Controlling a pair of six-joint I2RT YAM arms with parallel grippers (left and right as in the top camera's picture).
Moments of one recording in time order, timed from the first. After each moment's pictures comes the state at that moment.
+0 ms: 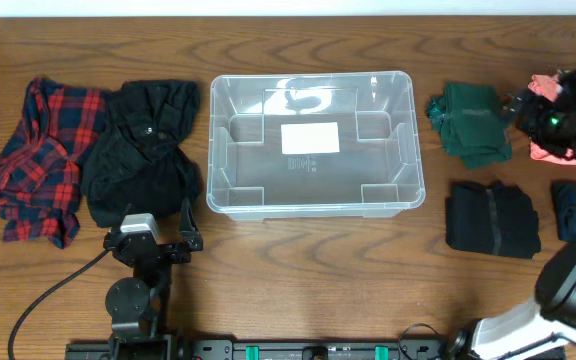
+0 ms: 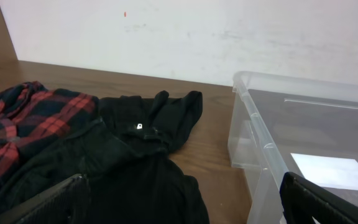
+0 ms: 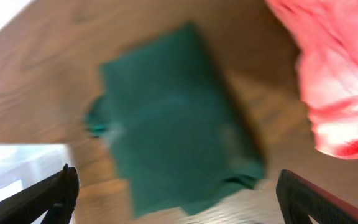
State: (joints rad) left arm 0.04 0.01 0.02 -0.11 0.01 -0.12; right arm -0.45 1.82 1.34 -0.58 -0.37 0.19
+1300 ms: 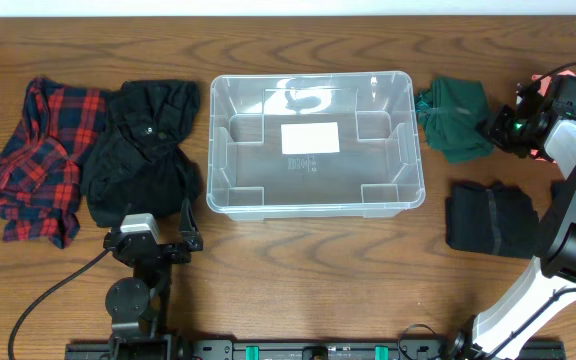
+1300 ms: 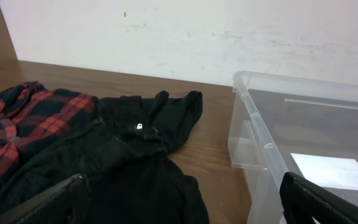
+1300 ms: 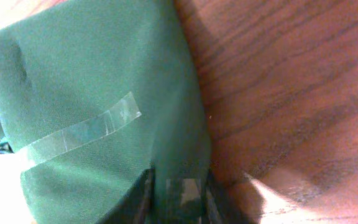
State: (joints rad) left arm 0.04 0.01 0.02 -0.11 0.01 -0.12; right arm -0.38 2.05 1.34 -0.42 -0.41 0.21
